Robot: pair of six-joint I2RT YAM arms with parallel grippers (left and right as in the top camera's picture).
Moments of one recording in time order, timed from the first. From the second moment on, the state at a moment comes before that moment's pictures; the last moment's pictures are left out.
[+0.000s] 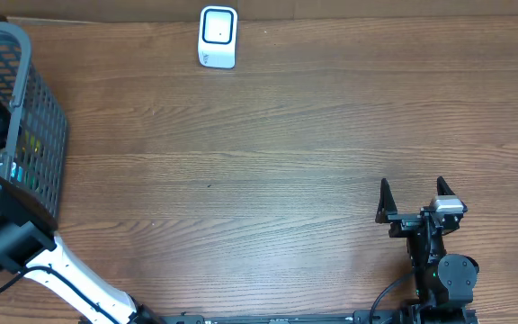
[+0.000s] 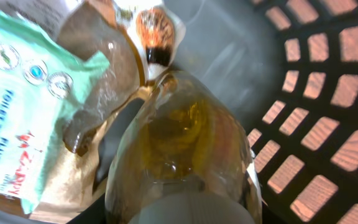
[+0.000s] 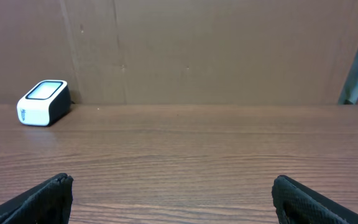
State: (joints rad) left arm 0.68 2.24 2.20 -1.32 0.14 -0.03; right arm 0.01 0.01 0.02 -0.04 -0.02 0.01
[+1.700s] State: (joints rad) left arm 0.22 1.62 2.38 -1.24 0.25 -0.11; right arm 0.01 0.01 0.02 -0.03 -0.02 0.01
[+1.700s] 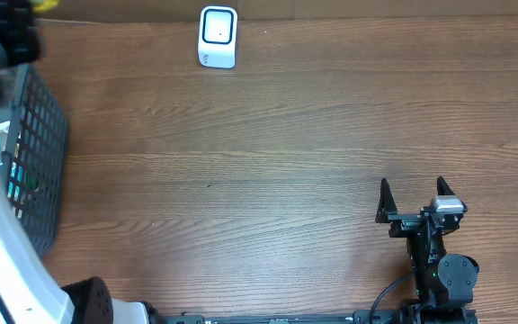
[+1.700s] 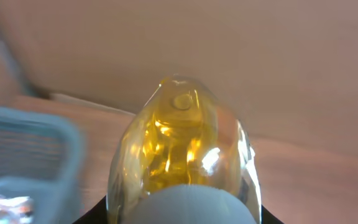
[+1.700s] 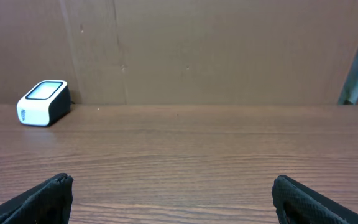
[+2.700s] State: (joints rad) left arm -0.58 2.13 2.38 -1.55 0.10 0.36; right arm 0.01 0.01 0.02 -0.04 -0.02 0.01
